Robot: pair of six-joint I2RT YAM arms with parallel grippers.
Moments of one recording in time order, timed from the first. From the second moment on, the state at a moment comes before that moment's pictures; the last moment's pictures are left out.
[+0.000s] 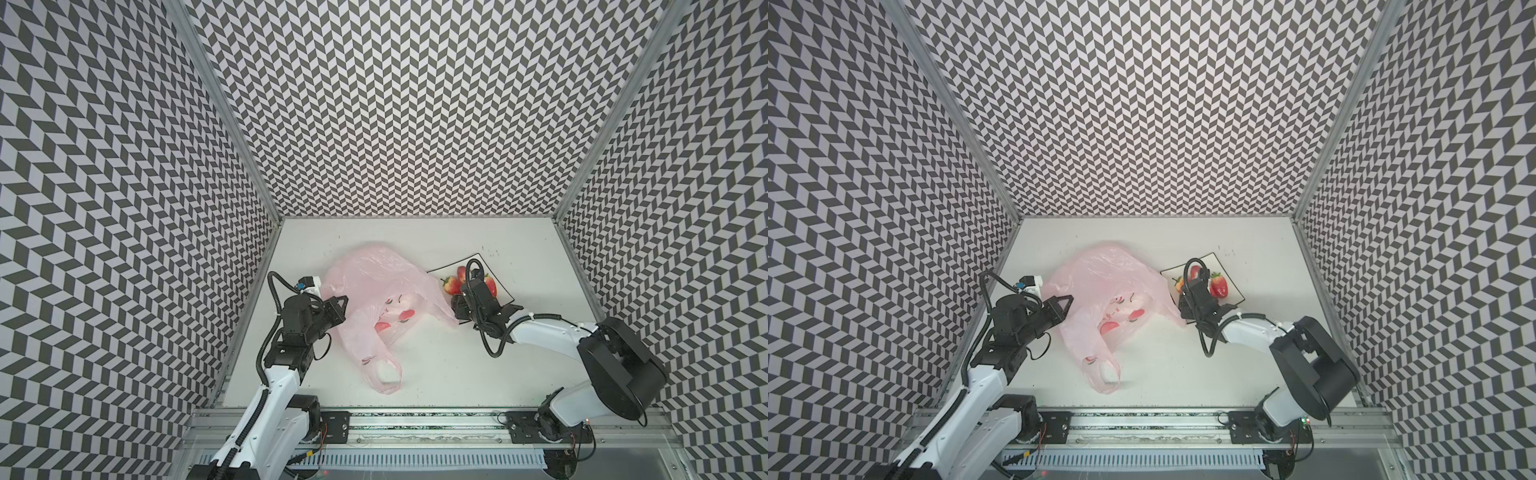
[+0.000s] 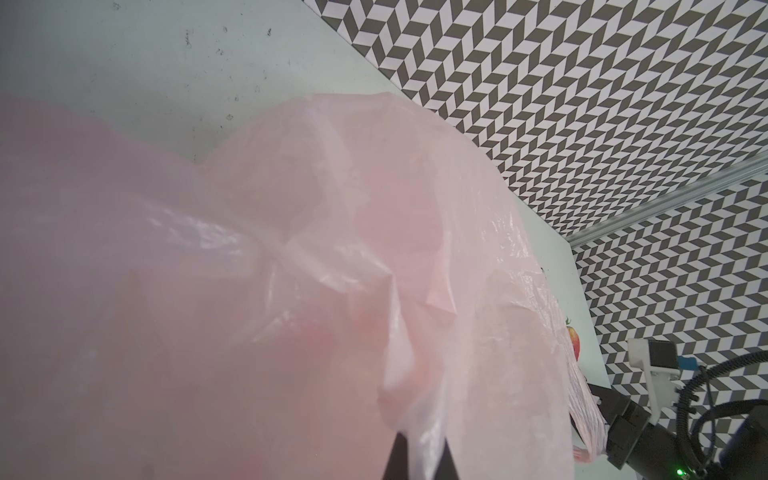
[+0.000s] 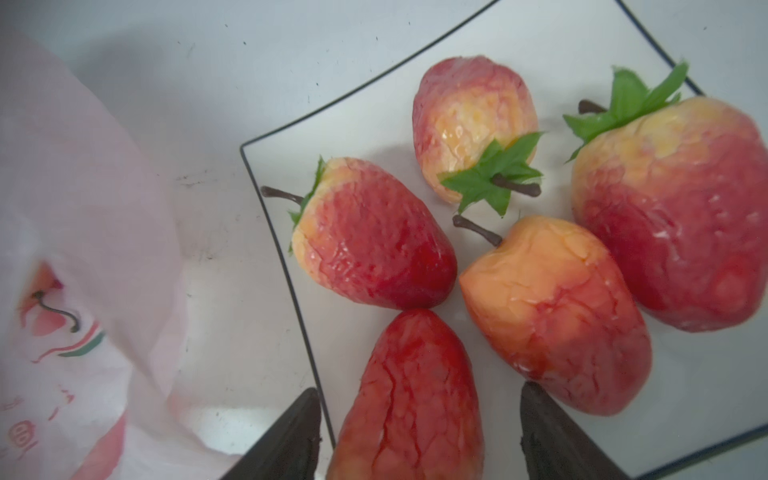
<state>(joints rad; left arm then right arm) -0.07 0.79 0.38 -0.03 0.37 -0.65 0.62 1.49 0.70 -0.04 0.28 0.62</state>
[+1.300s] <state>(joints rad) -0.07 0.78 0.39 -0.03 0.41 -0.65 0.94 1.85 0.96 0.33 0.22 0.55</state>
